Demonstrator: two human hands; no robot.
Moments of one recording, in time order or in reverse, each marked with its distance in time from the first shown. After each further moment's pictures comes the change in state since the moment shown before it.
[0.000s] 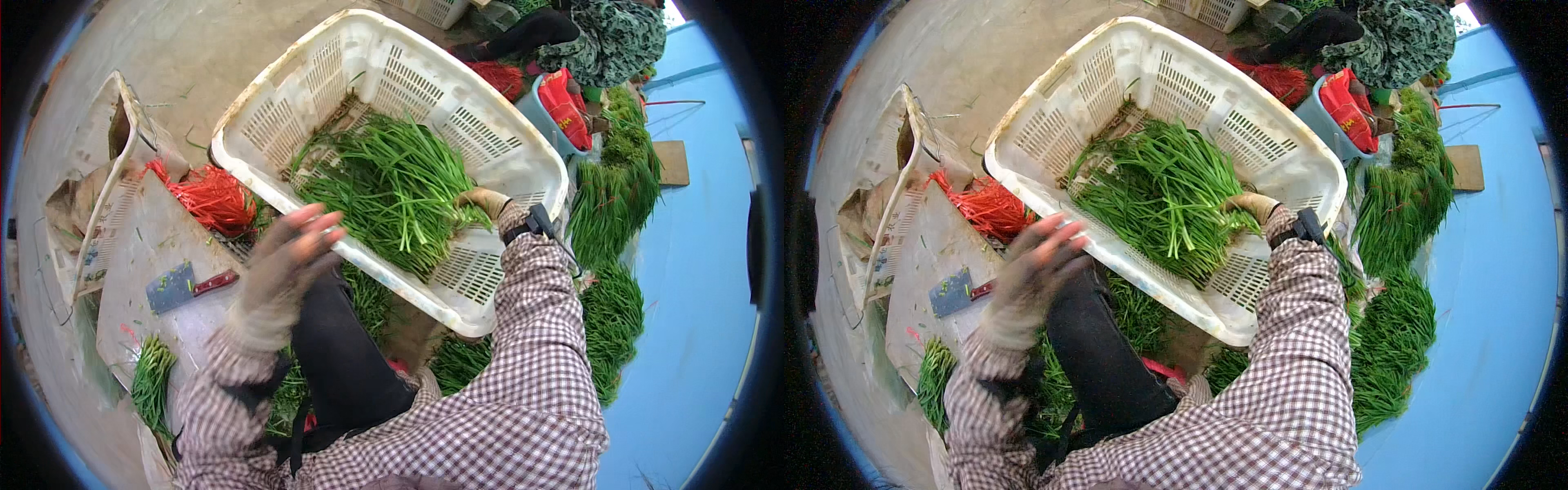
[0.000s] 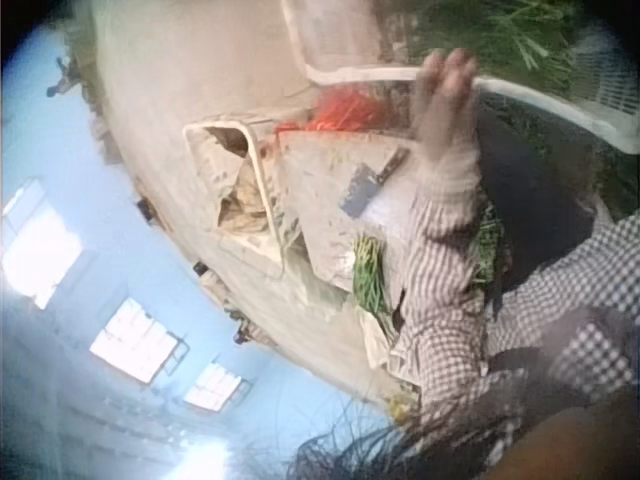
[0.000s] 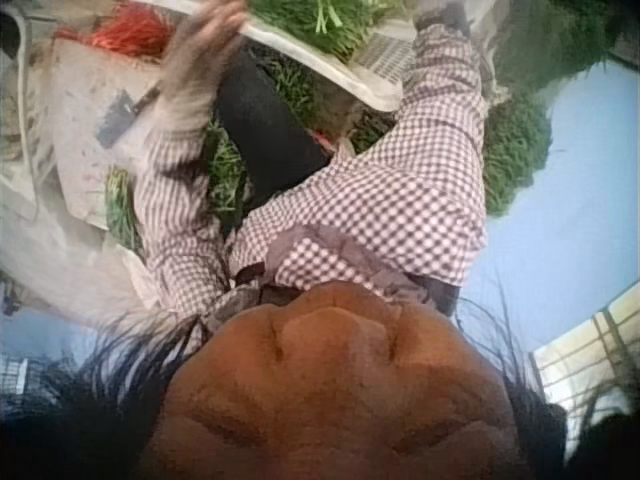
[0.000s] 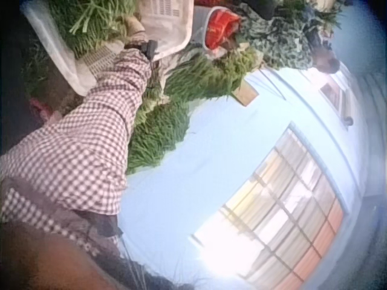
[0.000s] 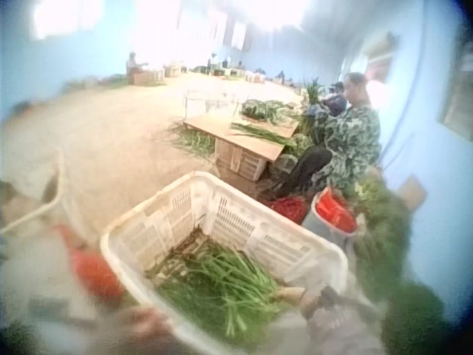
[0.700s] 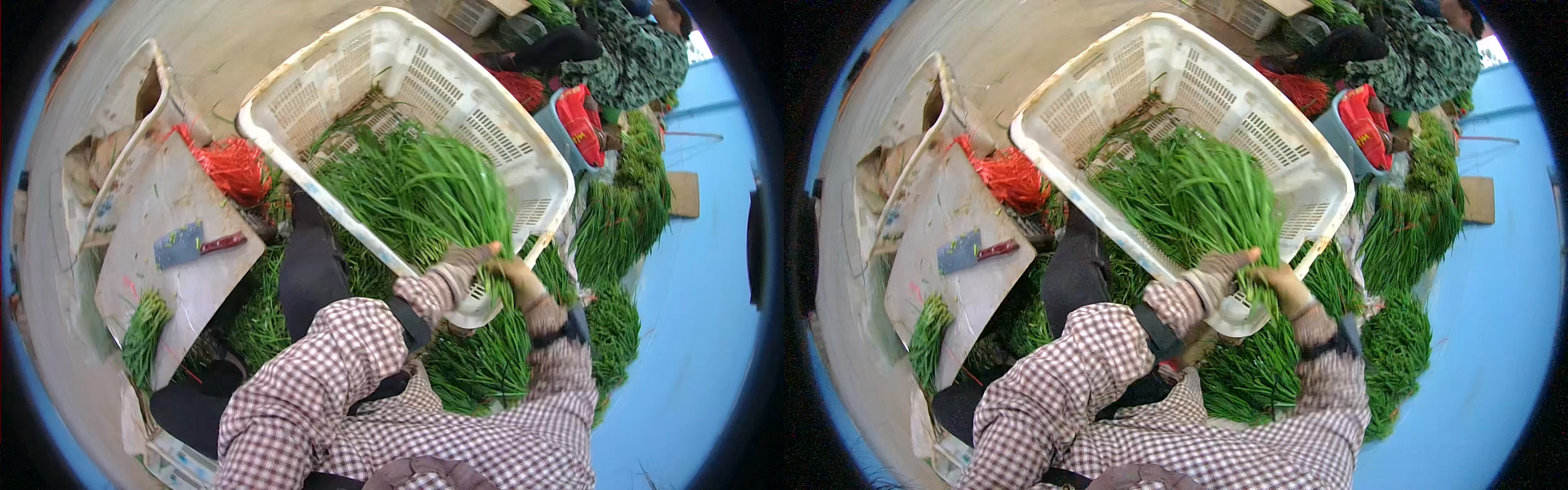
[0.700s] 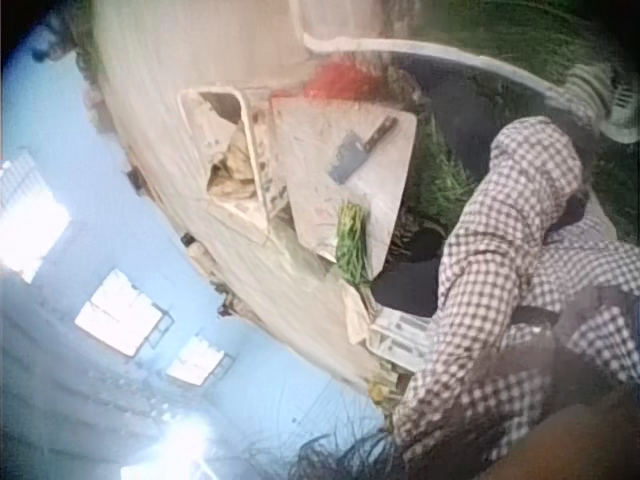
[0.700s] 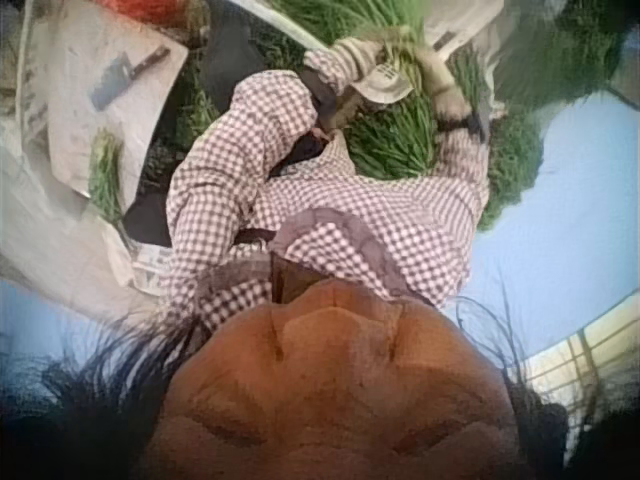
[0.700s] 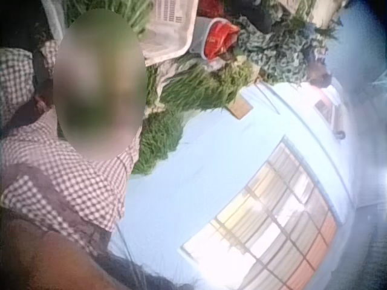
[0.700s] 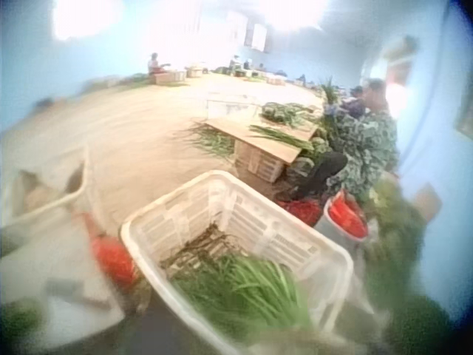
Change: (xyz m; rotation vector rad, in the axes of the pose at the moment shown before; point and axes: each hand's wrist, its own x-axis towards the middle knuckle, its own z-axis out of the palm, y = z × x) left_hand 0.080 -0.212 0.117 -0.094 -0.084 -0.458; right_hand -0.163 -0.013 0.117 0.261 0.242 -0.026
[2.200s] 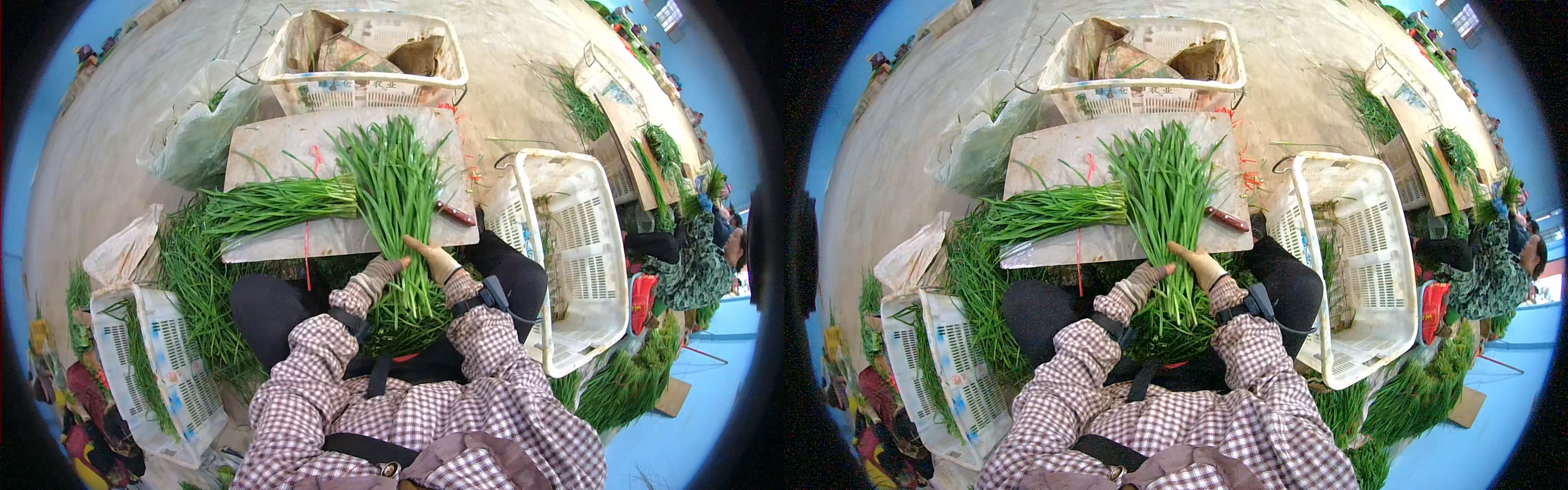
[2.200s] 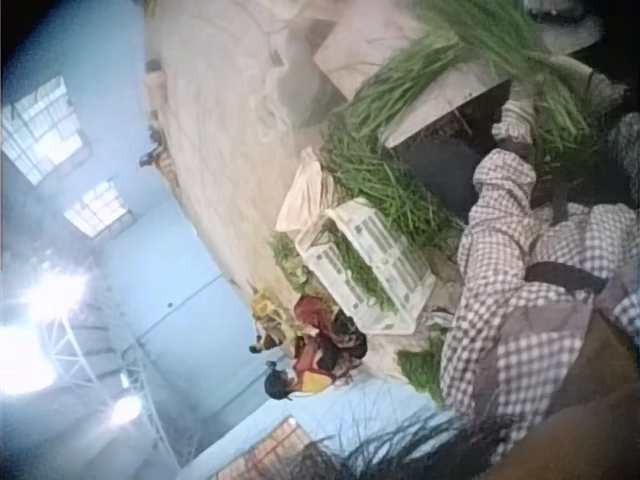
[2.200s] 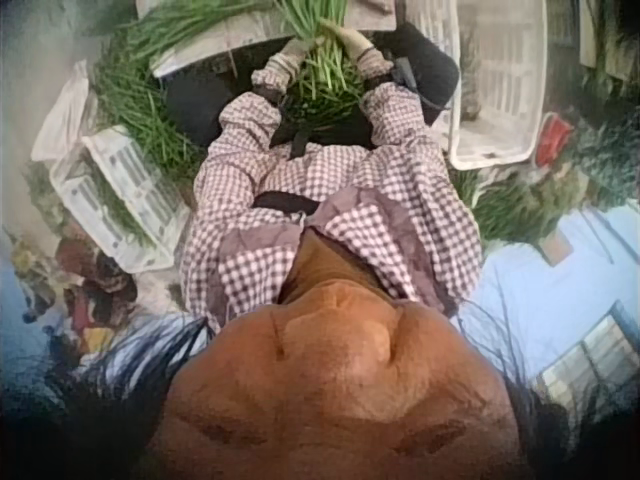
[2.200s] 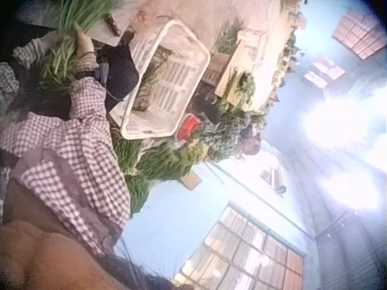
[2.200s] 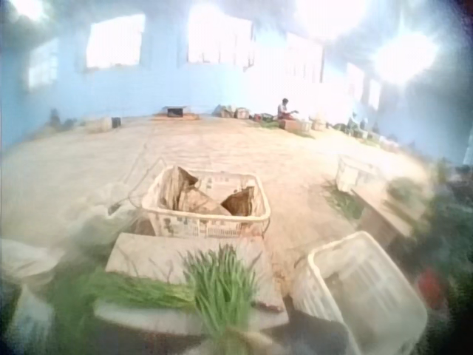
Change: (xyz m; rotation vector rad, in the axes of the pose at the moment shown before) left_hand -0.316 -0.027 -0.355 0.003 0.432 0.761; right_hand 0.107 0.054 0.466 -0.253 -0.796 -0.141
